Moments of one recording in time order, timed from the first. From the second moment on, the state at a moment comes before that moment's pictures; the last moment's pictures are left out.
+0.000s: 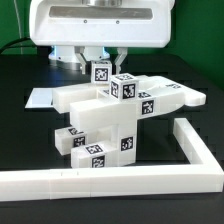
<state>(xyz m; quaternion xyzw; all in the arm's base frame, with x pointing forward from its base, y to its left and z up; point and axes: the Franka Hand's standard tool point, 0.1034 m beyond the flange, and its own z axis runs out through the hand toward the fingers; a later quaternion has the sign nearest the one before) 0.520 0.007 0.112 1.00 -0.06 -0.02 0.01</state>
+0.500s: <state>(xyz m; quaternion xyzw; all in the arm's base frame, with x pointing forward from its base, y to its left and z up) 0.521 0.010 0.112 0.95 -0.30 -0.02 -0.01</state>
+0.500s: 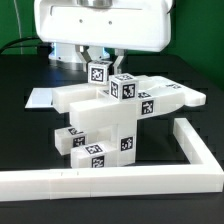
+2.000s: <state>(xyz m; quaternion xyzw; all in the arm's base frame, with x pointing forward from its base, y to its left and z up) 0.521 0.009 0.112 1.00 -0.09 -0.02 0.01</state>
